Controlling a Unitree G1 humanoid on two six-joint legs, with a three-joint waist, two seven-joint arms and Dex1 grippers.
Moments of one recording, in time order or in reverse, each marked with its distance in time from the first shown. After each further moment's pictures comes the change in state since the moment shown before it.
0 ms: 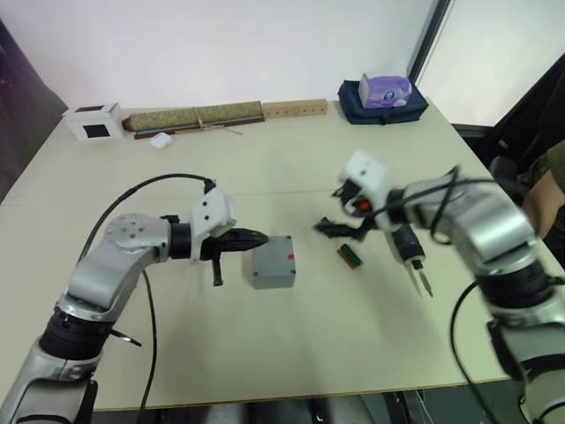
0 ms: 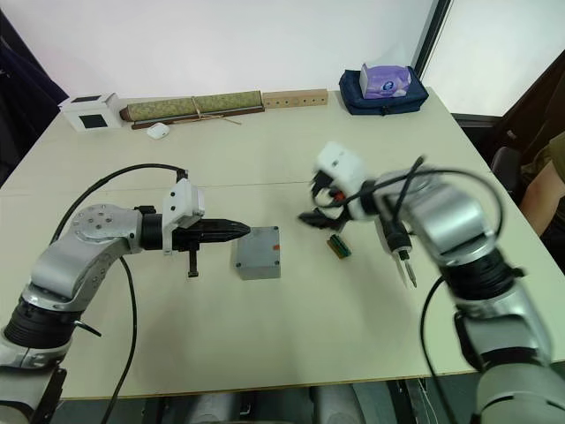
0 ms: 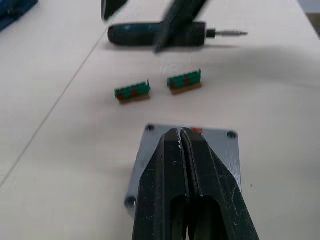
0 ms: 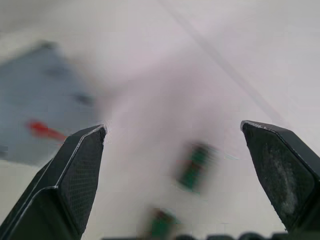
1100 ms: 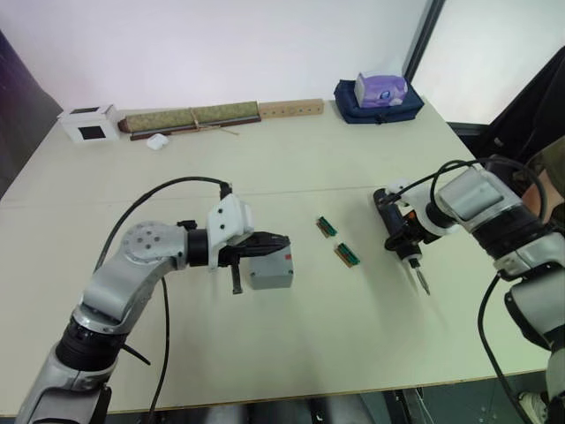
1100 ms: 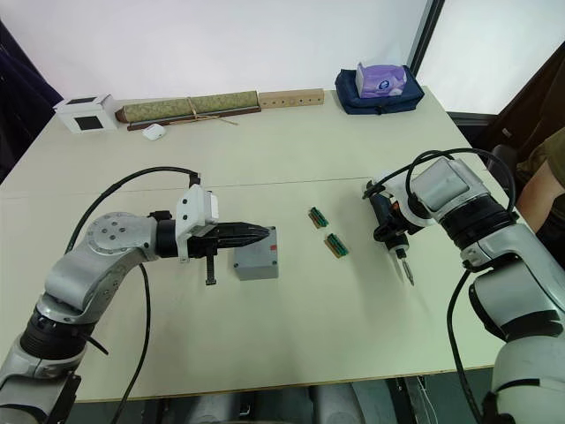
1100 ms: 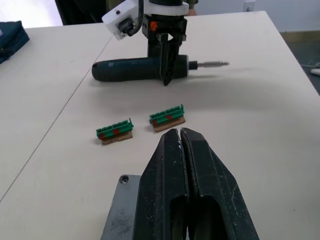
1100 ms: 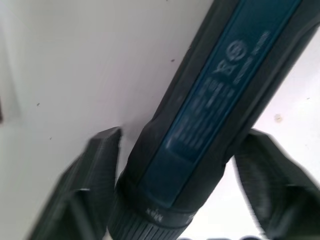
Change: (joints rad) left arm 0.046 -0.055 -0.027 -0.105 -0.002 0.003 0.080; right arm -0.232 0.033 0.432 0.748 -0.217 0.047 0.208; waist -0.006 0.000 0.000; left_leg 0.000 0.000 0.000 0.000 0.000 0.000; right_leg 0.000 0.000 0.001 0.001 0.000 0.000
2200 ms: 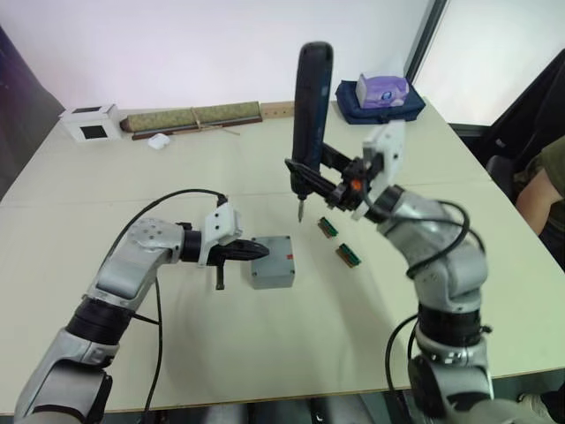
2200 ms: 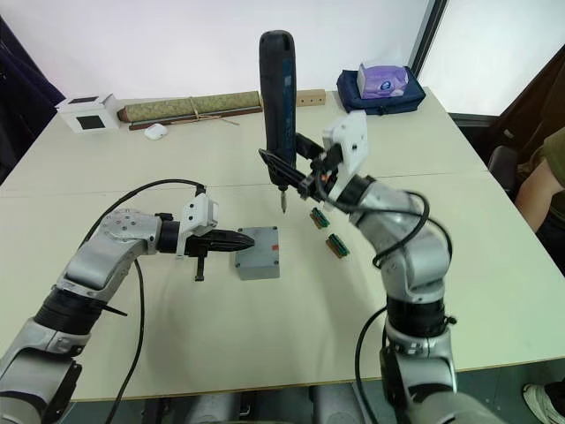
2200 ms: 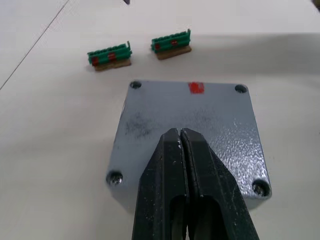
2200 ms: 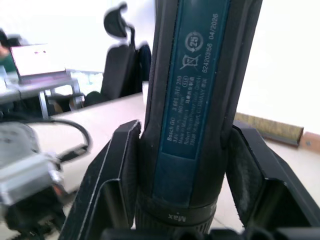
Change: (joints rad) left arm -0.083 0.015 -0.084 0.410 0.126 -0.213 -0.206; right arm 0.590 0.652 -0.707 -0.874 0.280 -0.725 -0.400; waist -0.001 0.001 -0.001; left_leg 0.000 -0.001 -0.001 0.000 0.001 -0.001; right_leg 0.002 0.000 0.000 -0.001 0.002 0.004
